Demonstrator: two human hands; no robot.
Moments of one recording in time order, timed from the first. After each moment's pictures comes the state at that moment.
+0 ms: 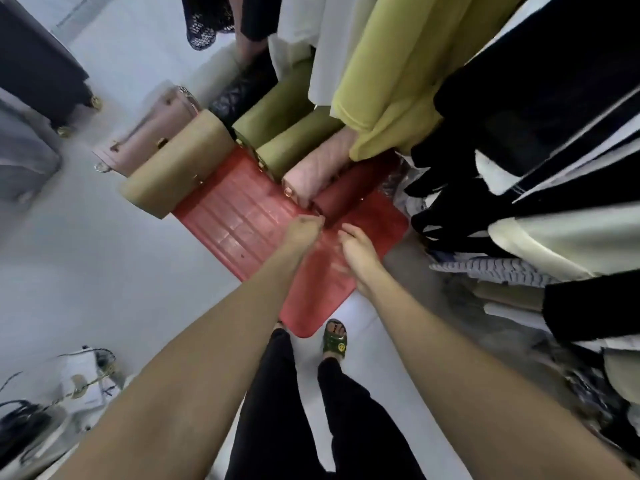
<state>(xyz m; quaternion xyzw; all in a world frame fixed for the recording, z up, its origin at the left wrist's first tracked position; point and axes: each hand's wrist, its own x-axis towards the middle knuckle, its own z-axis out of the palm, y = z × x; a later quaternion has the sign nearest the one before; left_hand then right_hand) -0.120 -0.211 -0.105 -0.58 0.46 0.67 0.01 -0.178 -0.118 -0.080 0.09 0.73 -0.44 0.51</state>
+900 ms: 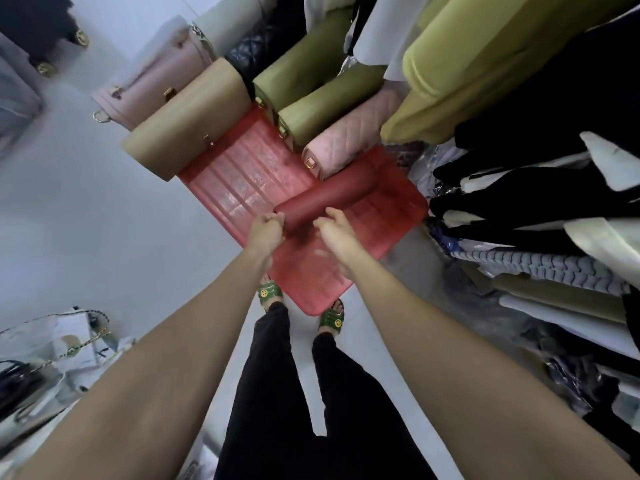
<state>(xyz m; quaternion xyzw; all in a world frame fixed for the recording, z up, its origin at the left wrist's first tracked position) -0.026 -0.237 -0.170 -0.66 0.36 0.66 -0.06 -0.127 -0.162 -0.109 0.04 0.75 -0.36 0.56</state>
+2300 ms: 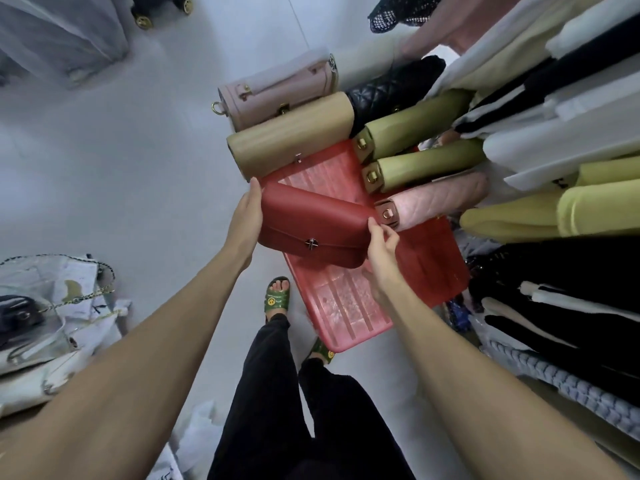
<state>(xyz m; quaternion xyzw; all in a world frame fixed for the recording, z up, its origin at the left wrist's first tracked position) 0.089 -0.345 -0.134 -0.67 0.33 0.64 -0.17 -0.102 -0.240 -0.124 0.01 0.80 -0.34 0.50</state>
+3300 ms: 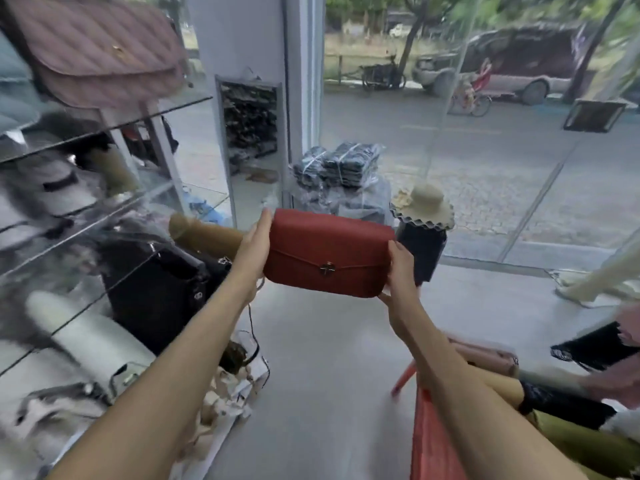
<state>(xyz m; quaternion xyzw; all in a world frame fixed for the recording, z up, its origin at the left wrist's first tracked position) 0.394 -0.205 0.245 -0.68 0.24 0.34 -0.60 0.196 -0.309 0.190 -0.45 0.46 -0.42 0.64</state>
